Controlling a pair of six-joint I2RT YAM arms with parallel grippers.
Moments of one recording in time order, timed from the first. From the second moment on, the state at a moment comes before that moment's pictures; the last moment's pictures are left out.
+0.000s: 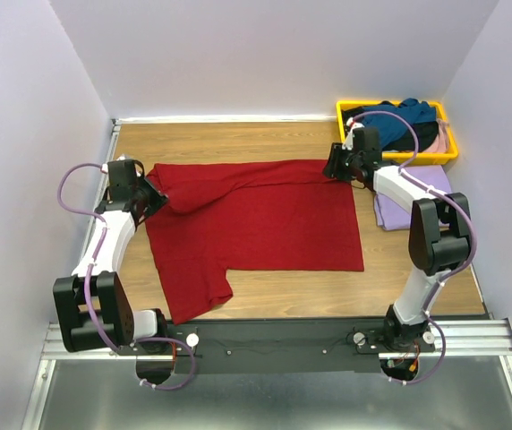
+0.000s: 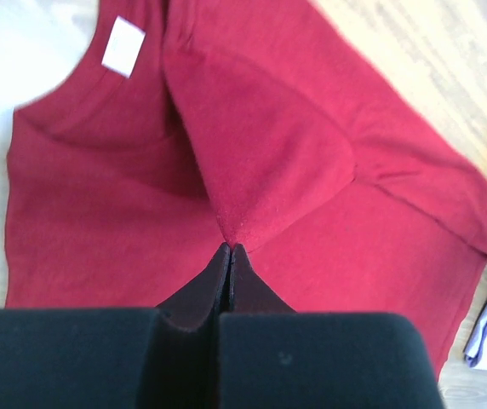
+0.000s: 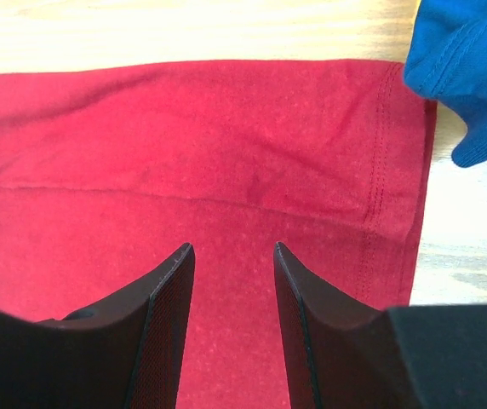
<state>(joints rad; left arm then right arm) 0.12 1.31 0.90 -0.33 0.18 -0.65 0.20 1.83 1.26 -0.13 -0.15 0.24</state>
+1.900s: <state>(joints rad) 0.05 1.99 1.48 -0.23 0.04 -0.61 0.83 2.51 2.03 -0.07 -0.28 0.05</state>
